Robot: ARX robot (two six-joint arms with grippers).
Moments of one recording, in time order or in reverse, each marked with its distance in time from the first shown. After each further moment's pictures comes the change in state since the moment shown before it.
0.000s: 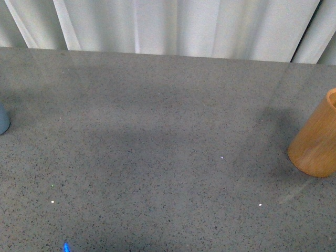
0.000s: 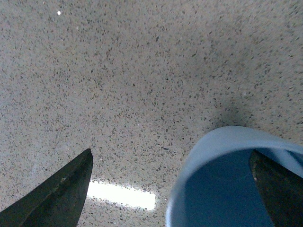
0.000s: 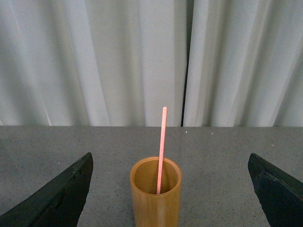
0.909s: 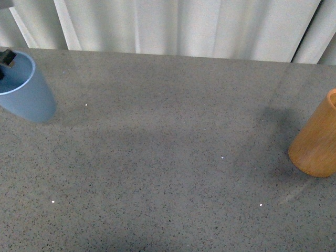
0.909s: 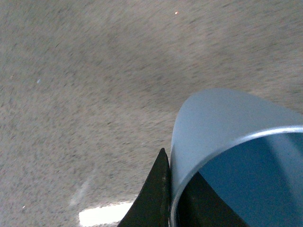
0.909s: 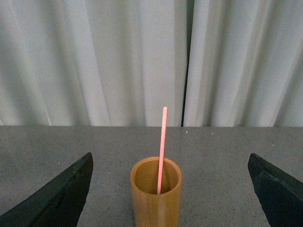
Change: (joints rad) left arm -0.245 -0.175 -0.022 -0.217 0.146 0.048; right arm 0.000 0.000 0.000 0.000 0.000 0.000
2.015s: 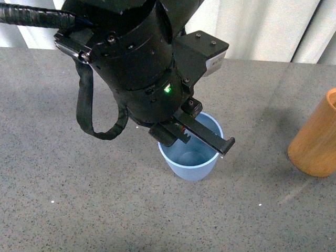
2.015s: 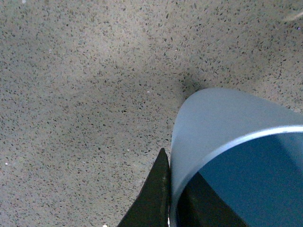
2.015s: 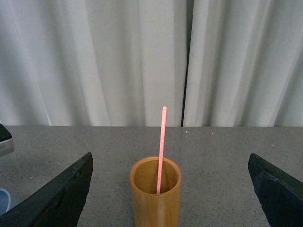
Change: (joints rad) left arm -0.620 0.103 -0.031 0.098 -0.045 -0.266; right arm 0.000 0.000 0.000 0.000 0.000 0.000
